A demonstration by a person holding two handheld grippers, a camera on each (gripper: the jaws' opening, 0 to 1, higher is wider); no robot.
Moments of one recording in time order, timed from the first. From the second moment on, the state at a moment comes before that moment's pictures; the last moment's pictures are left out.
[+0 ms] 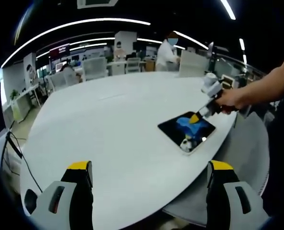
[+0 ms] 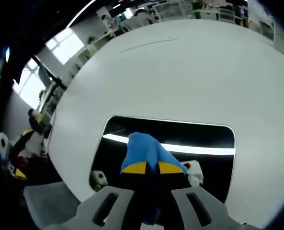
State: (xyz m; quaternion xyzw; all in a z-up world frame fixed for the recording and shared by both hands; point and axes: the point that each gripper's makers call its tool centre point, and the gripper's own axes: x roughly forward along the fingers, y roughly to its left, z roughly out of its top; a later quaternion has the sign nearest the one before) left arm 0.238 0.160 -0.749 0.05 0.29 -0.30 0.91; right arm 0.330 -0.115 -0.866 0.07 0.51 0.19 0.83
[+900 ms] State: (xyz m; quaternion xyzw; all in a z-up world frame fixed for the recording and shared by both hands) left arm 0.235 0.137 -0.749 0.05 0.28 -0.30 0.91; right arm 0.327 -0.164 -0.866 0.07 0.51 0.17 0.84
